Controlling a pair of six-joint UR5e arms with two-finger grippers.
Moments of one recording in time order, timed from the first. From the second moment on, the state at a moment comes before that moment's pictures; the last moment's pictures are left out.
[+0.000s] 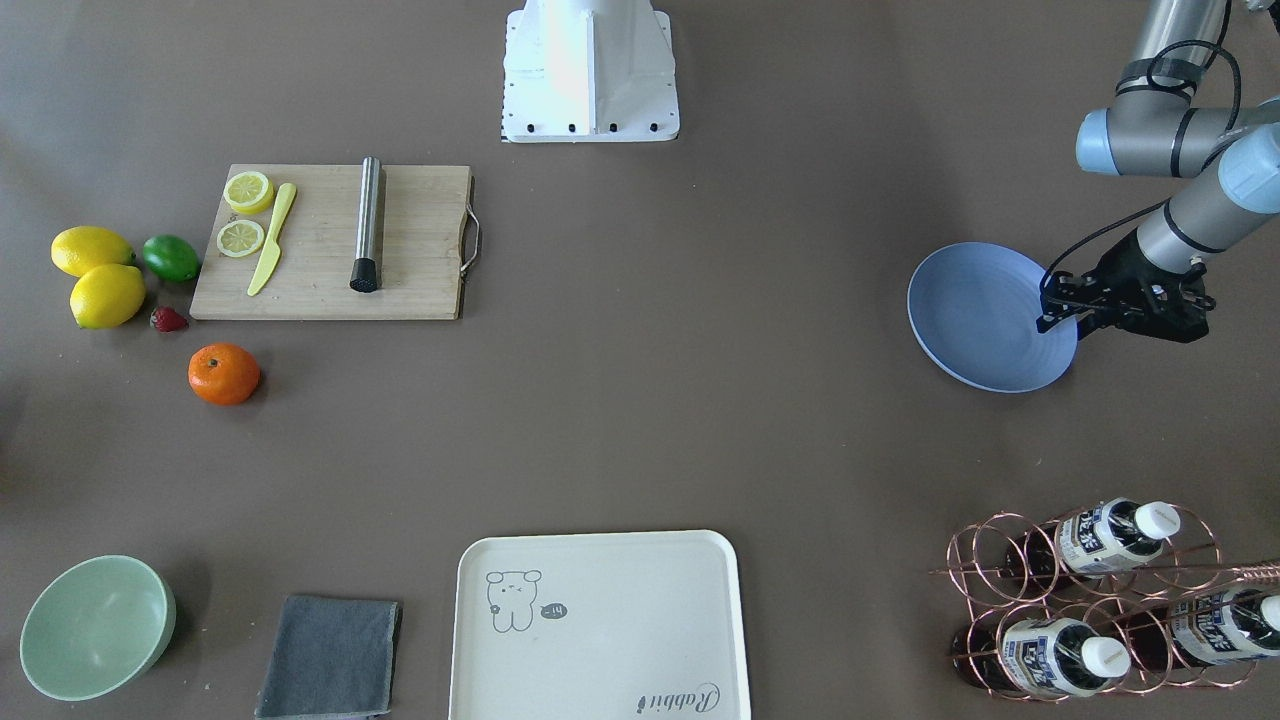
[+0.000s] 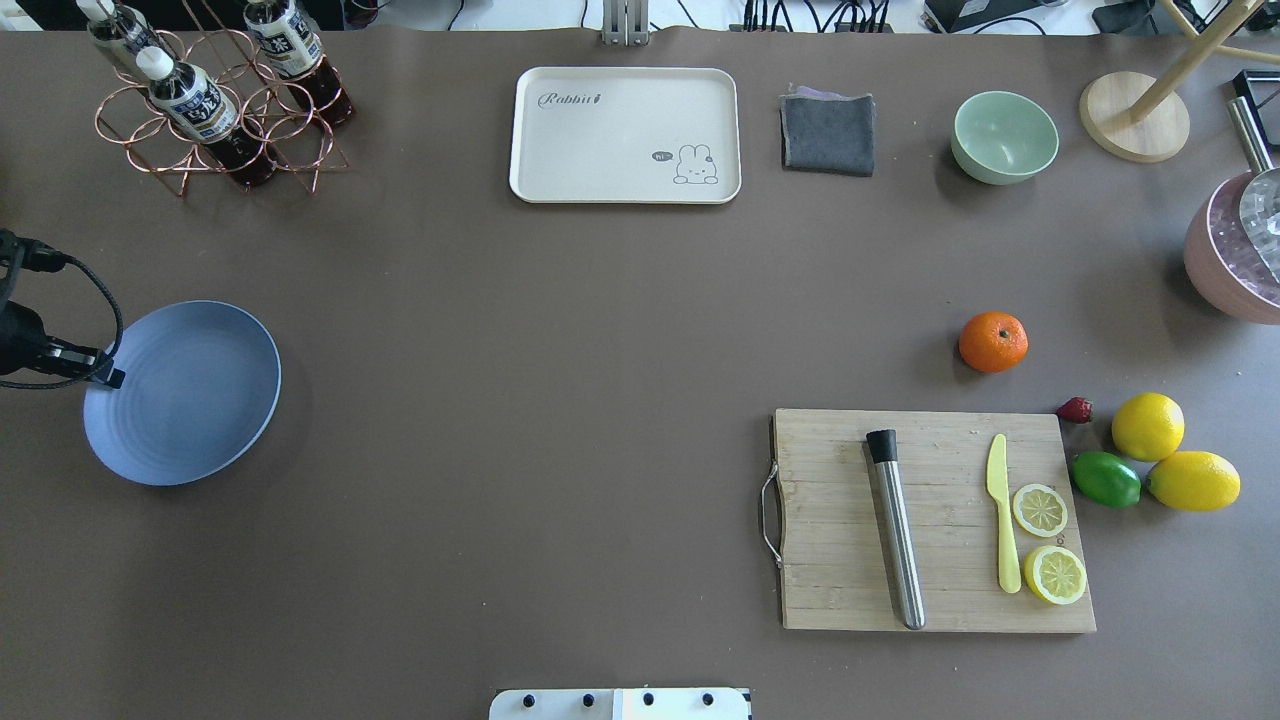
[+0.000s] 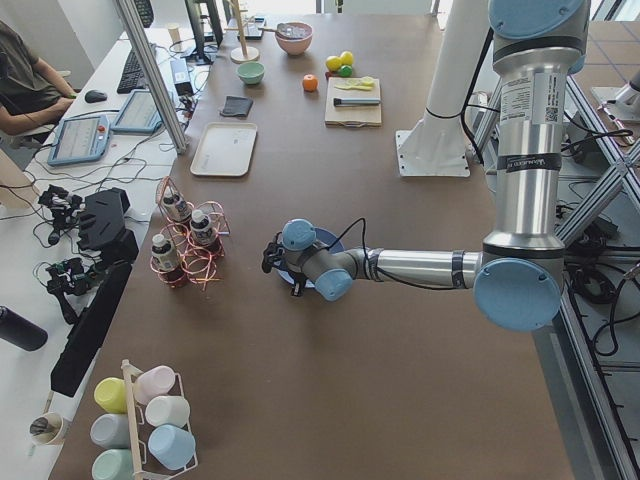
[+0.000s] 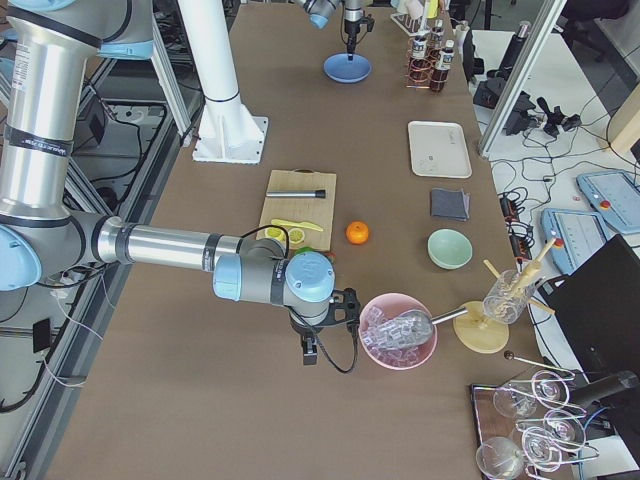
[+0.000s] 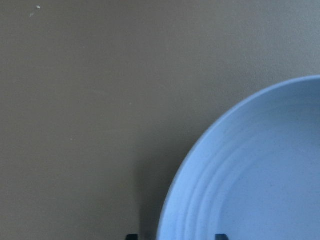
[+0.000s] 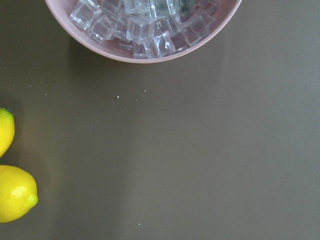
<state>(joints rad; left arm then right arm) -0.99 -1.55 -1.50 -2.33 -2.27 -0.66 1.58 -1.83 1.75 -1.55 2.36 -0.19</state>
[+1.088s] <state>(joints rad) -0.87 -1.73 -1.80 -2.18 -2.26 -1.15 1.58 -1.82 1.76 -1.55 2.38 -0.18</state>
